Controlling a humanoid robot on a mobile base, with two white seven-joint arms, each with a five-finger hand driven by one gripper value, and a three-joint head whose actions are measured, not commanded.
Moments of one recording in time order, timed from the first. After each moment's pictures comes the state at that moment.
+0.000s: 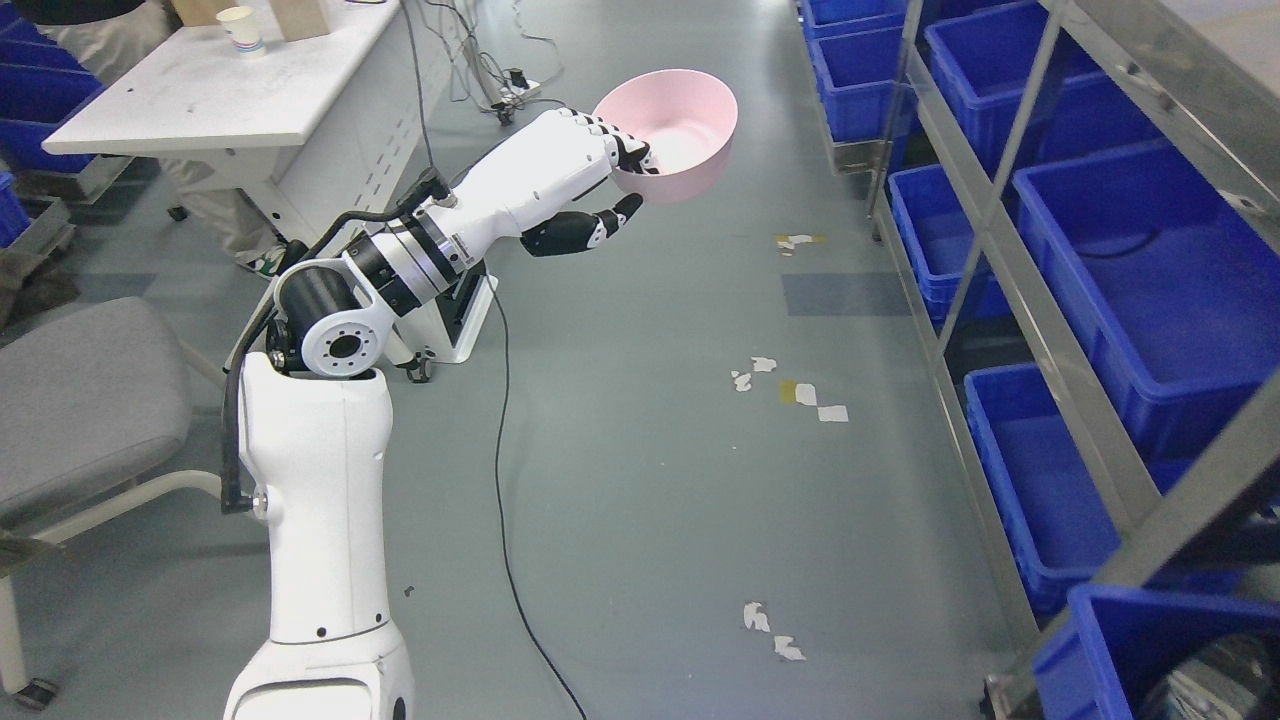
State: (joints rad) left arm -0.53 0.00 0.13 -1.55 -0.76 -0.74 -0.75; right arm 0.00 0.00 0.05 0.00 0.06 -0.08 -0.03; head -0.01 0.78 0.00
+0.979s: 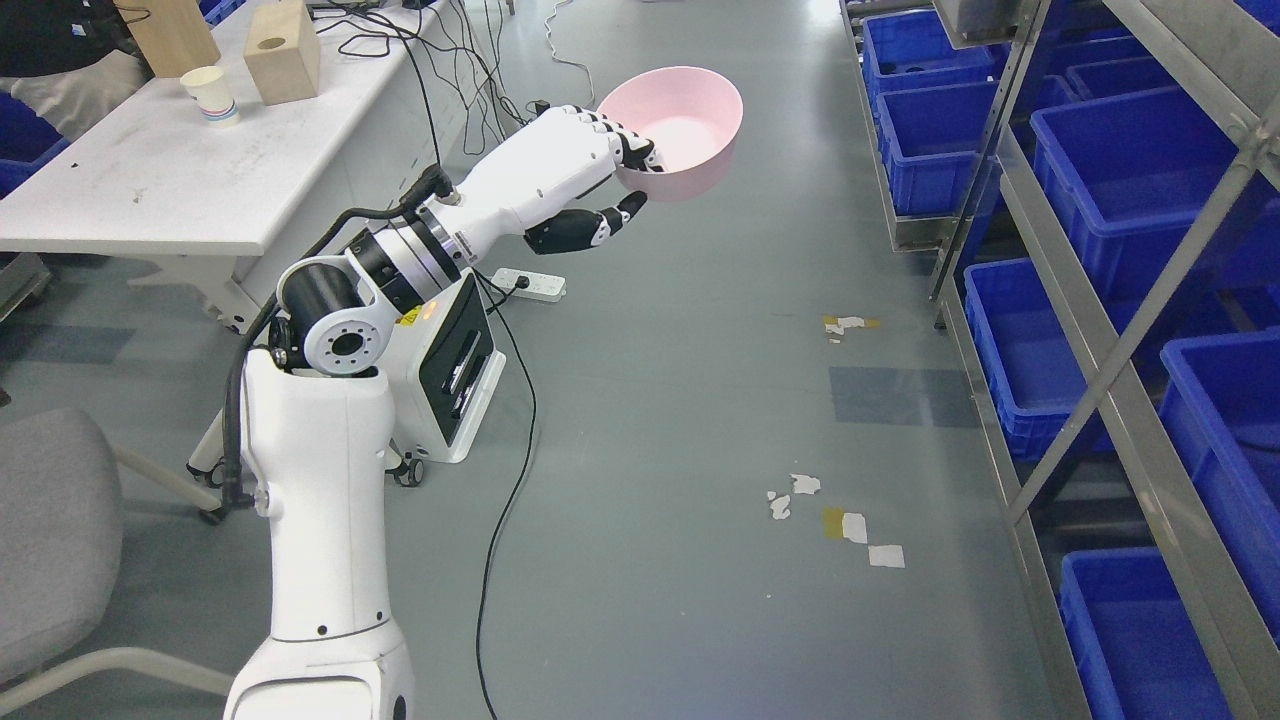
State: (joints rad) left arm -0.54 0.00 0.12 -1.55 -0.76 -0.73 -0.74; right arm 0.00 0.00 0.05 0.00 0.06 -0.08 -0.03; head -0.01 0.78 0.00
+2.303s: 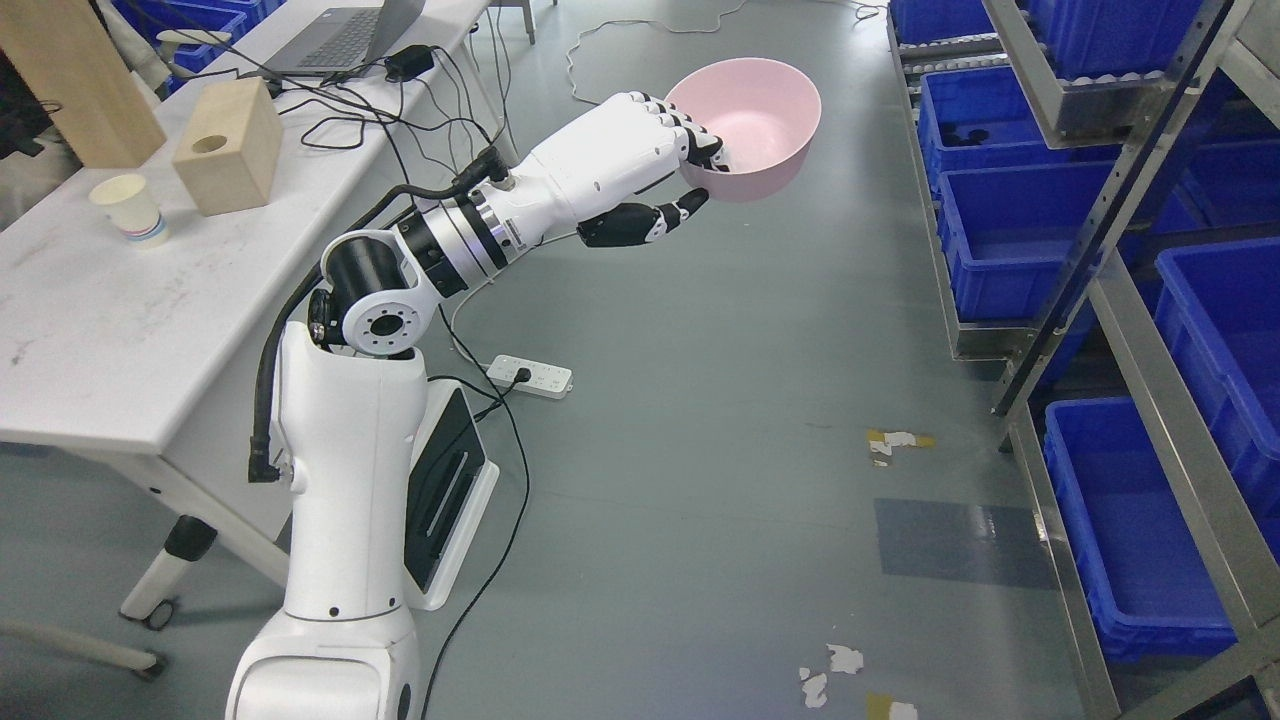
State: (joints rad) left arm -0.58 0.00 -0.01 -1.55 -0.72 -0.74 -0.74; right arm 0.00 0.00 0.05 0.00 0.06 -0.08 -0.03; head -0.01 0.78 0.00
